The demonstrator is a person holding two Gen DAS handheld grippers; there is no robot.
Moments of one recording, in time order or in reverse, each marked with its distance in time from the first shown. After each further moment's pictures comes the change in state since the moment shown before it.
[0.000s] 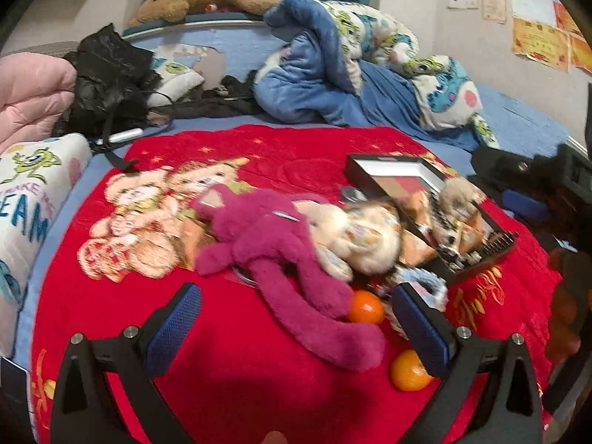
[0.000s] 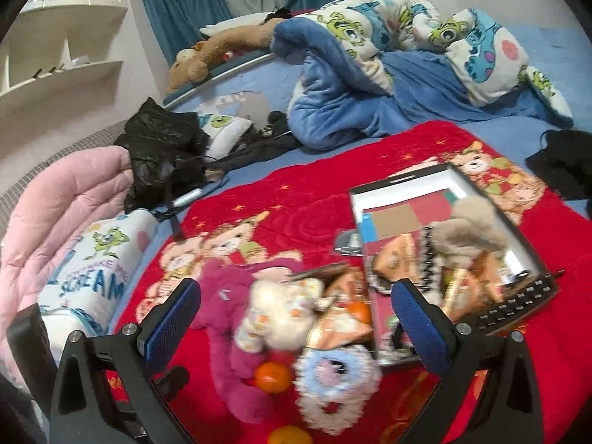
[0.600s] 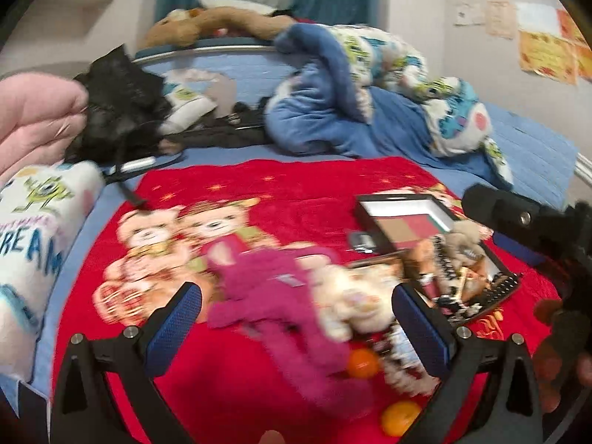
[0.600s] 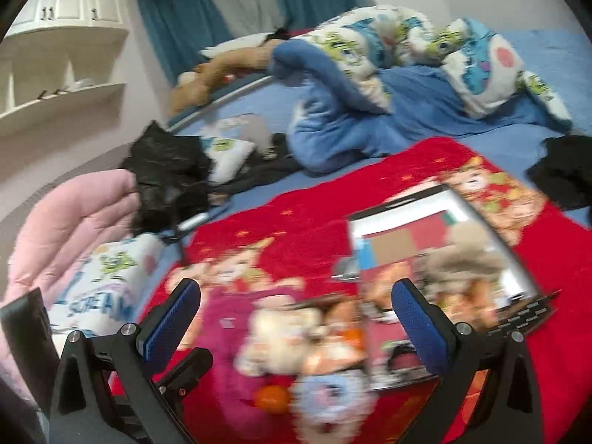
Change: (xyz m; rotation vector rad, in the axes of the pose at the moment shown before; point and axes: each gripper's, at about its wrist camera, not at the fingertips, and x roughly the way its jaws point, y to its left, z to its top) left arm -0.016 0.010 0.048 -0.032 -0.093 0.080; right arm -0.008 0.001 0.016 0.039 -0.075 0.074
